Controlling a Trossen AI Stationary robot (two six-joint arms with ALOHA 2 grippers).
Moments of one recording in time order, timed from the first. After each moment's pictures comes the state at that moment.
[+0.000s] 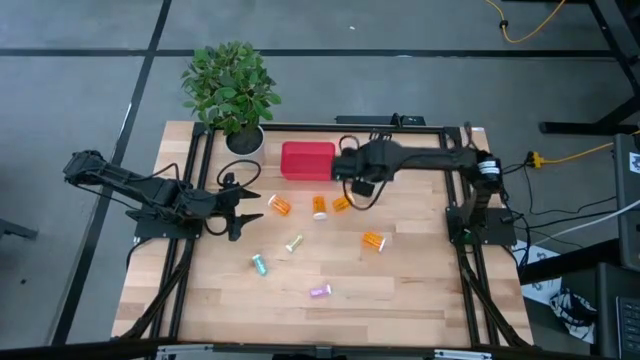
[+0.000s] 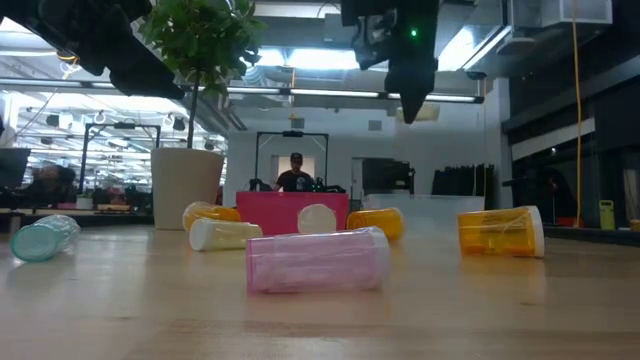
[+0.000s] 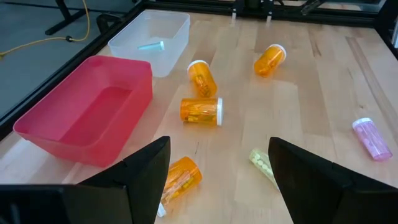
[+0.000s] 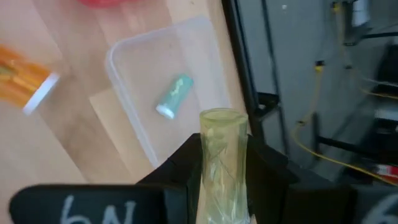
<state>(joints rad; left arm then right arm) -0.28 0.63 0.44 -0.30 -0.49 -0.28 -0.12 1.85 1.71 -1.40 0.65 0.22</state>
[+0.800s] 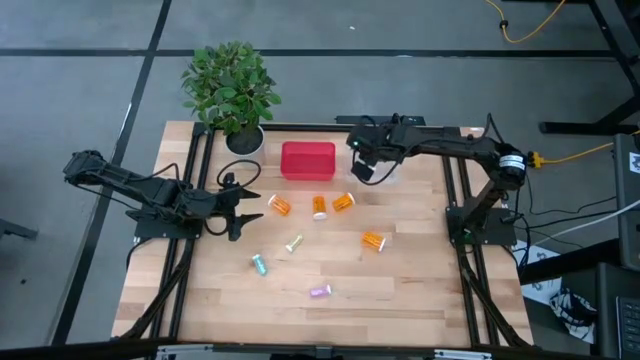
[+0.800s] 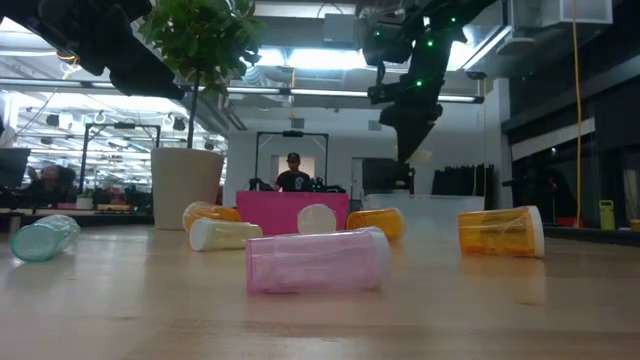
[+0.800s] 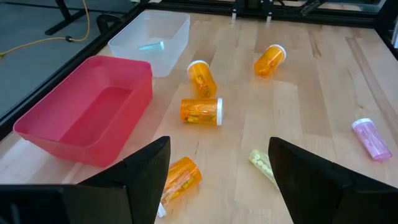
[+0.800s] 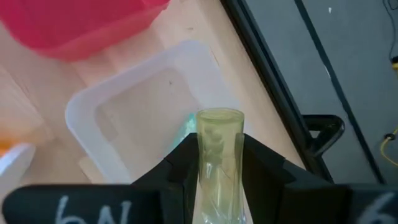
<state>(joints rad) -0.28 0.63 0.44 -0.30 -0.49 -0.28 -0.37 1.69 1.33 -0.83 0.42 0.07</state>
